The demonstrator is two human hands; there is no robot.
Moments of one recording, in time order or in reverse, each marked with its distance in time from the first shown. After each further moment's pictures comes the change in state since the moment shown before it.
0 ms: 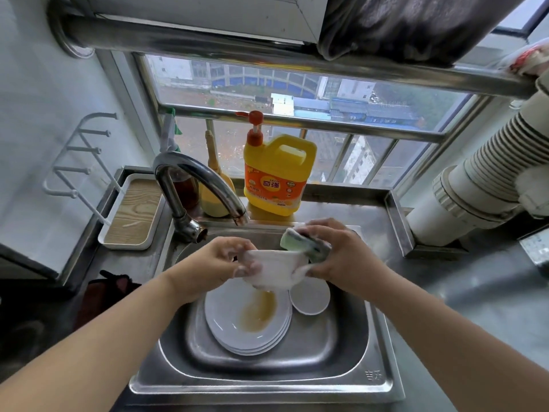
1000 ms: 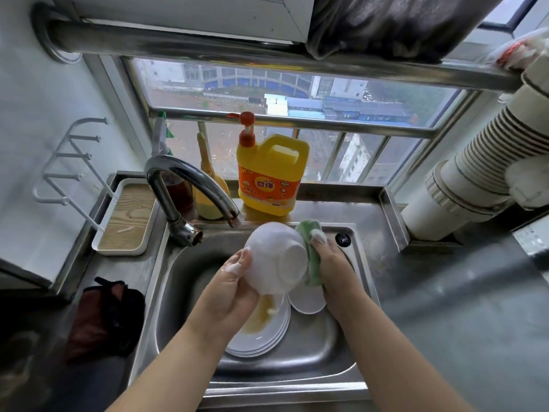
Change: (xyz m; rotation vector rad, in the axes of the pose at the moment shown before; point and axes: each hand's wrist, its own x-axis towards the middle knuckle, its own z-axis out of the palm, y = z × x) left_hand 0.005 -0.012 0.065 -0.904 0.447 -0.073; right_hand -0.002 -0.004 0.047 0.959 0.308 0.594
